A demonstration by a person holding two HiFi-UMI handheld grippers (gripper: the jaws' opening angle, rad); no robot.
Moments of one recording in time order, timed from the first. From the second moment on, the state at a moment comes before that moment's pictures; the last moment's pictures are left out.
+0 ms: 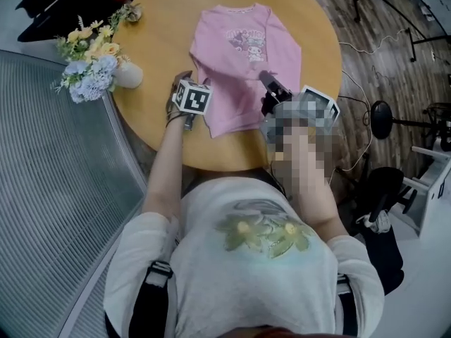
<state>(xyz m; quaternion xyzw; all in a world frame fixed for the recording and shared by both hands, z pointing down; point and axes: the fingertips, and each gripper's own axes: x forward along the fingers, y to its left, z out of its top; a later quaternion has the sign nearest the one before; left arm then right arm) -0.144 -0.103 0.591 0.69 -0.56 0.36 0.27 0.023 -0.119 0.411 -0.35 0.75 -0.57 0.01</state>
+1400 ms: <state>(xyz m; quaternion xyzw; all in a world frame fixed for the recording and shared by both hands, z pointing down) -0.250 -0.208 0.629 0.69 -0.56 0.40 0.21 -0.046 0.034 0.592 -0.32 0.69 -0.58 -0.29</state>
